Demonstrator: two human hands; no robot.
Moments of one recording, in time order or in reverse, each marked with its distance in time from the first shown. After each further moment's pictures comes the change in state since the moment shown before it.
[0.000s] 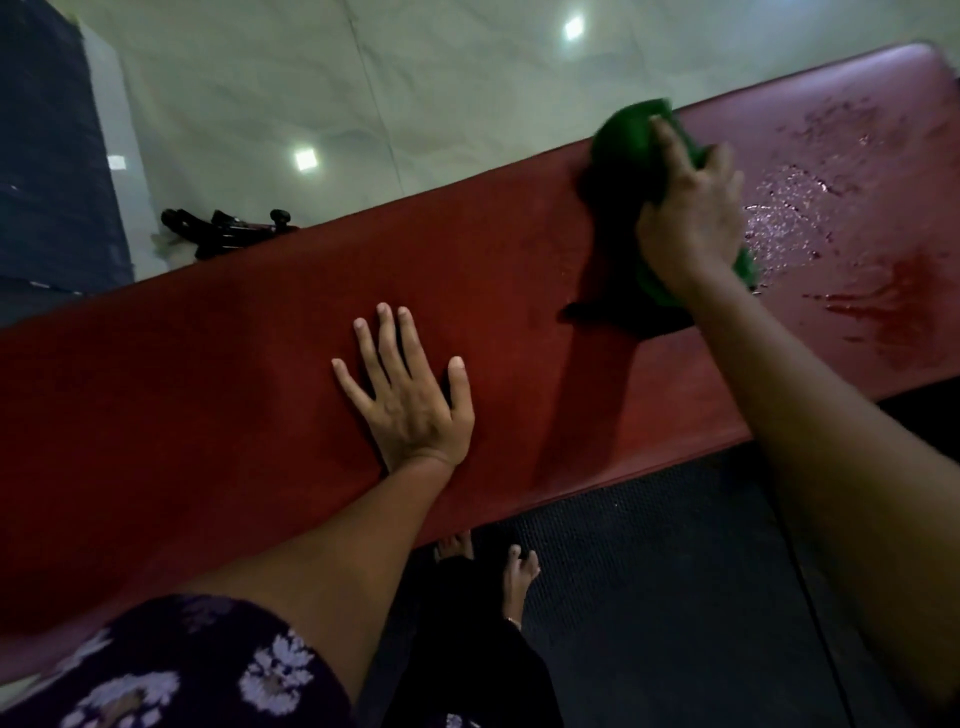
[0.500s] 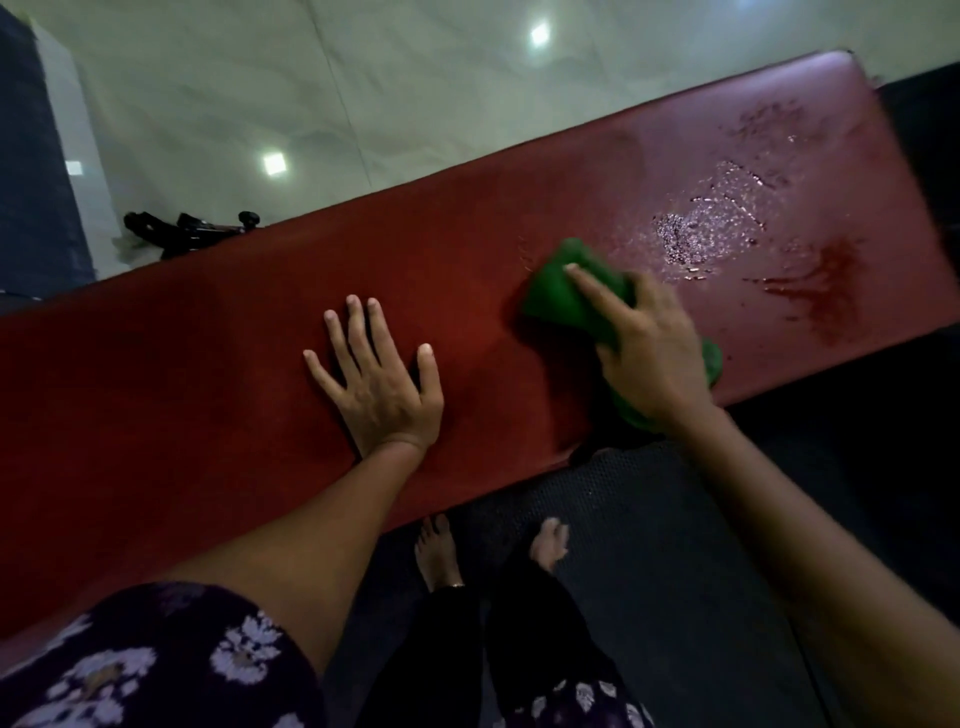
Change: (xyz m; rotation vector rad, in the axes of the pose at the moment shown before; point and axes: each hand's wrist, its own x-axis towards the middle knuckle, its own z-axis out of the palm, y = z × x) left_hand 0.001 -0.006 0.001 -0.007 -0.005 0.002; right_hand -0.106 0.050 0.006 -0.021 -0.011 -0.437
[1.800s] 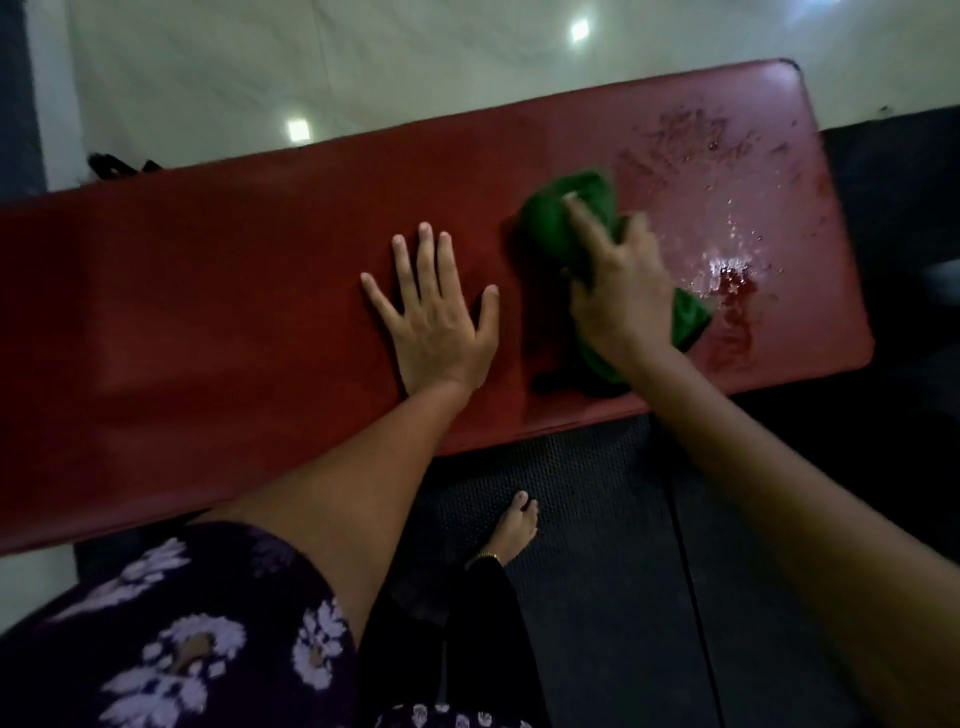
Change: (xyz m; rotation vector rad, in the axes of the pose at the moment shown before) left_hand -0.017 0.166 0.038 0.003 -0.068 0.043; right_hand 0.035 0.087 -0.026 0.065 -0.049 0.072
